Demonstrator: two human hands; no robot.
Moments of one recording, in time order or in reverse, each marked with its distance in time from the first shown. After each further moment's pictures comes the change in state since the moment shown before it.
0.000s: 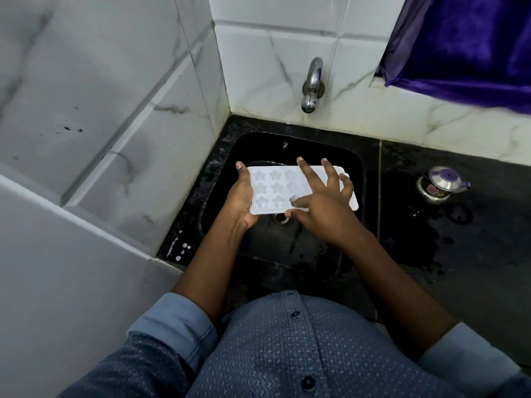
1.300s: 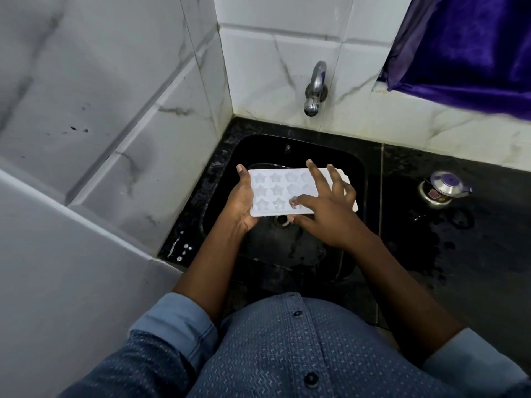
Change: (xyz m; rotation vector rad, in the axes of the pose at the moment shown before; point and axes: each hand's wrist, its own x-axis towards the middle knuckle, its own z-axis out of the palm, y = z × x) left_hand 0.011 -0.002 -0.008 -0.028 -0.035 -0.013; right_hand -0.002 0.011 0.005 0.055 -0.020 -0.023
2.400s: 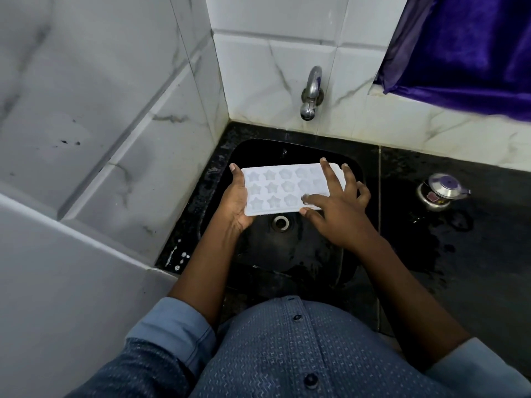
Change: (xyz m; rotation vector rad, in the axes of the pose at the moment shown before) left_hand 0.018 0.014 -0.001 -0.001 -0.023 0.045; right_hand 0.003 0.015 -0.006 -0.033 0.063 0.121
